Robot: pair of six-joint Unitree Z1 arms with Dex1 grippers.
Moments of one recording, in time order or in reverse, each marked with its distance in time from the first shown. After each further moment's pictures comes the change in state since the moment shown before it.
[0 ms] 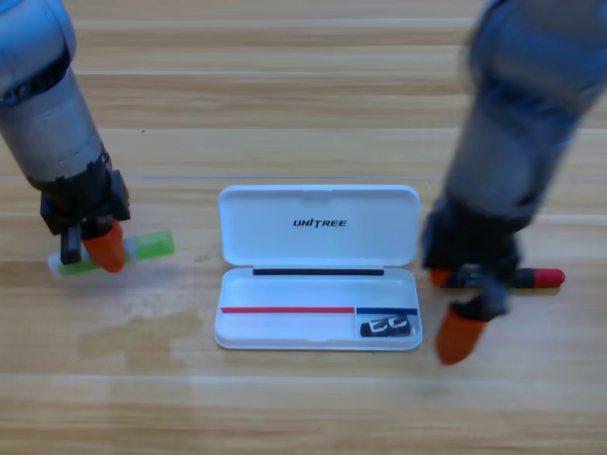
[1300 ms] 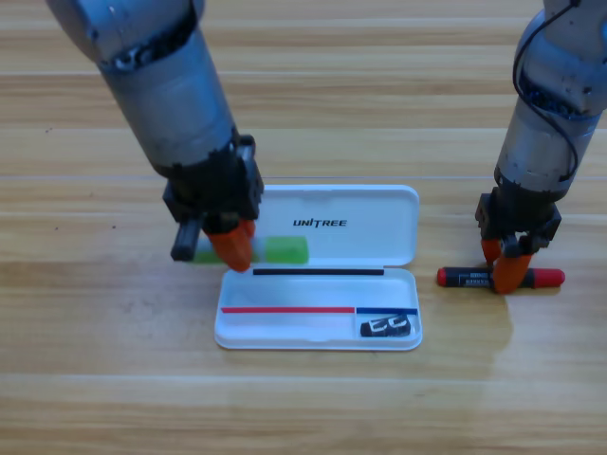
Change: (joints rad) arm 0 -0.300 0.045 -0.294 0.154 -0.063 0.056; arm 1 -0.270 0.169 0.016 -0.114 -0.094 -0.400
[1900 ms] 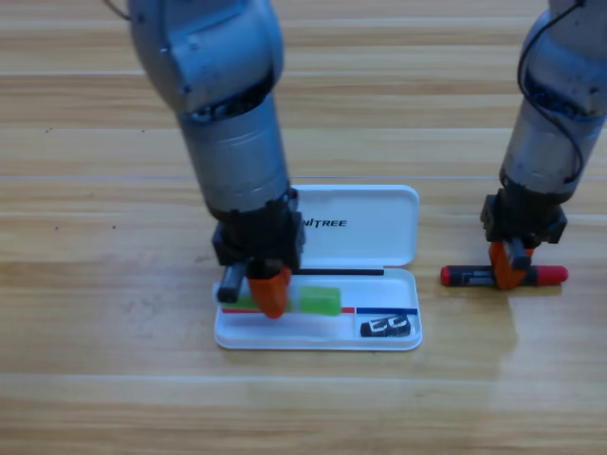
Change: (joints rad) arm 0 -0.060 0.146 -0.087 0.050 -0.038 -0.013; arm 1 -0.002 -0.016 0.019 0.000 0.000 0.031
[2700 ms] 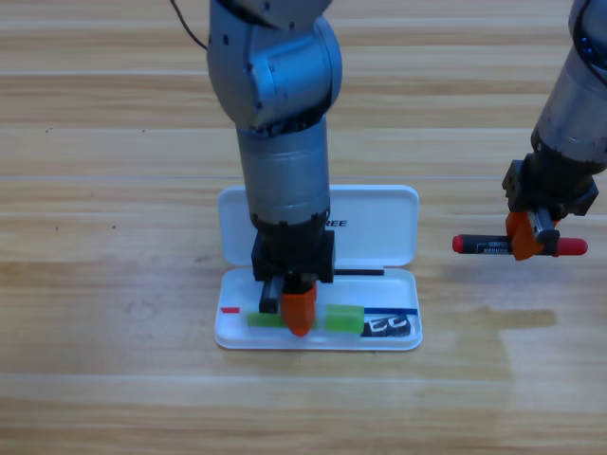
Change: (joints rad) arm 0 -0.002 0.178 -0.202 0.123 -0.045 -0.048; arm 1 0.000 -0.151 0.050 0.002 0.000 0.000
